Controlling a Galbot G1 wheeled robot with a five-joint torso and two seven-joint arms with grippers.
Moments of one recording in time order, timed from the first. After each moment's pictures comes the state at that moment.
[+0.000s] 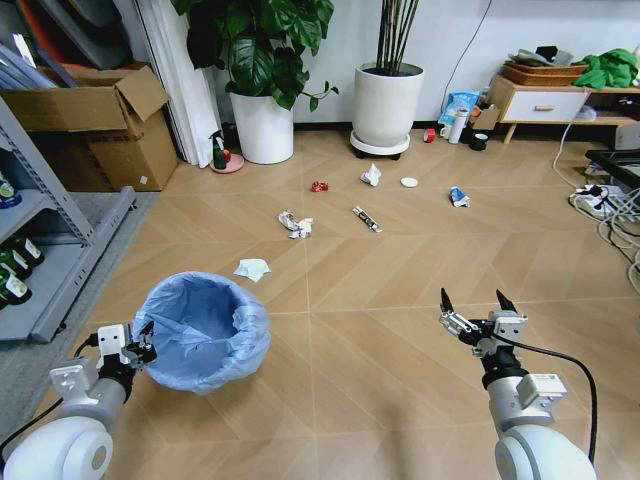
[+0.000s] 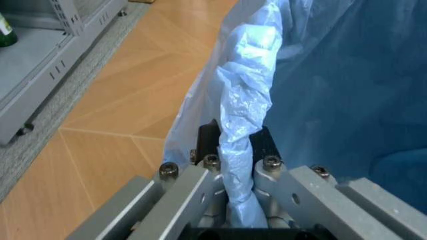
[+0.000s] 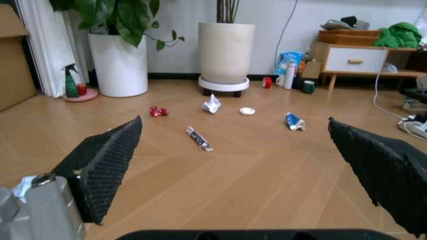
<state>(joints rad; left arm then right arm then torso) 1.58 -1.19 -0.81 -2.18 -0.55 0.51 -0.14 -1.62 1.48 0.69 2.22 0.13 -0.08 -0.03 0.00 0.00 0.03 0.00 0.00</state>
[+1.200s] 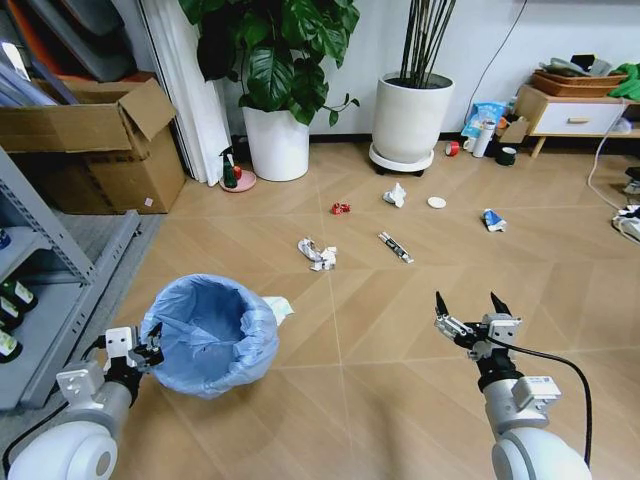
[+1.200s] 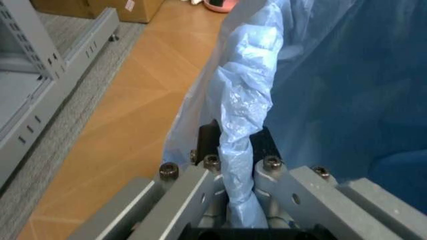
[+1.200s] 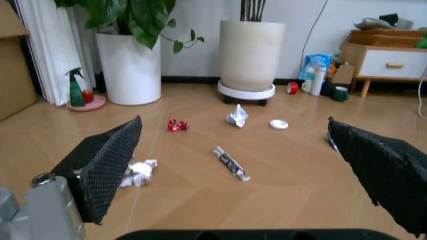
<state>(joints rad) 1.59 -1.20 -0.80 -2.20 -0.54 0.50 -0.12 -1.63 1.49 0.68 2.22 0.11 -0.08 -0.04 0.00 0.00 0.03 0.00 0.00</state>
